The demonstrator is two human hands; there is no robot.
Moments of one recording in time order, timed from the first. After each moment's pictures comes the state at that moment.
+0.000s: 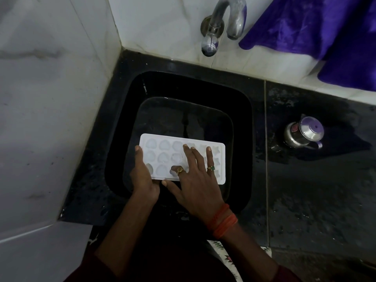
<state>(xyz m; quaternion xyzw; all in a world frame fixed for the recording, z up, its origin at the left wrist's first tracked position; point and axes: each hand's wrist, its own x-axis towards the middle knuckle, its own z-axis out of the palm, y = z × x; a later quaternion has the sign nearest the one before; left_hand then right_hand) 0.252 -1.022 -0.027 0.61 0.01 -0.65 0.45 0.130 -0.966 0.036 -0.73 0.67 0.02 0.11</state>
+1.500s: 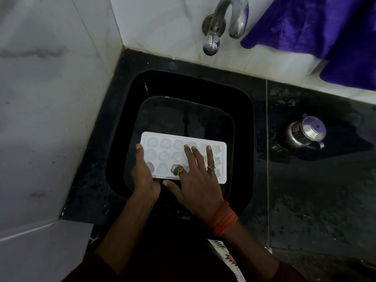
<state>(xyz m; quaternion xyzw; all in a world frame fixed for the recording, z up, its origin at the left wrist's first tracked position) 0.253 -1.023 -0.025 0.60 0.01 -0.66 0.45 0.130 -0.967 0.038 -0.74 0.67 0.03 0.11</state>
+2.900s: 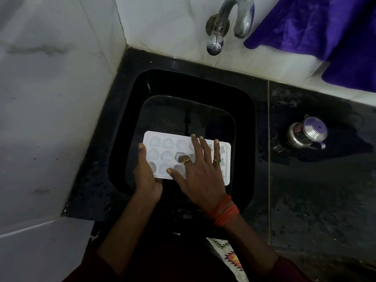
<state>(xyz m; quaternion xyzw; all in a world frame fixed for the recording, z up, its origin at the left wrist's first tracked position) 0.257 -1.016 -0.036 0.53 0.00 -0.70 0.49 0.128 -0.978 0.034 -0.71 0.70 -0.02 0.08</state>
